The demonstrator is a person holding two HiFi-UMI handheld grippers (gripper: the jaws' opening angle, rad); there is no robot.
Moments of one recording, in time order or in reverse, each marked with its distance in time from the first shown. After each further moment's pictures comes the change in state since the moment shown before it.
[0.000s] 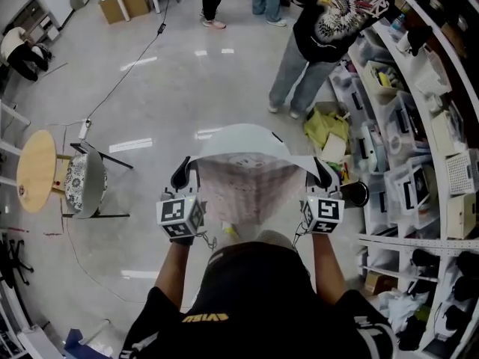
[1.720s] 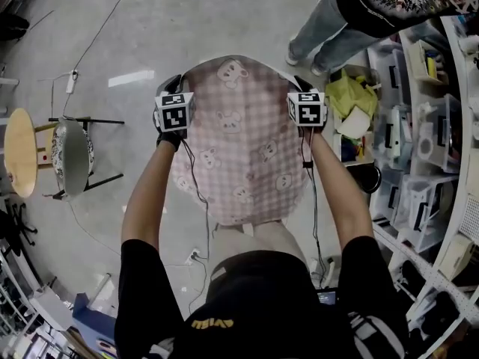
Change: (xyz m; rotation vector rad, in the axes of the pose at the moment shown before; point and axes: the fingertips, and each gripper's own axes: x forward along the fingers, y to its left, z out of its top) left arm 0.400 0.163 -0.141 0.167 0.424 0.157; right arm 0.467 0.004 -0.172 -0.055 0.427 0.251
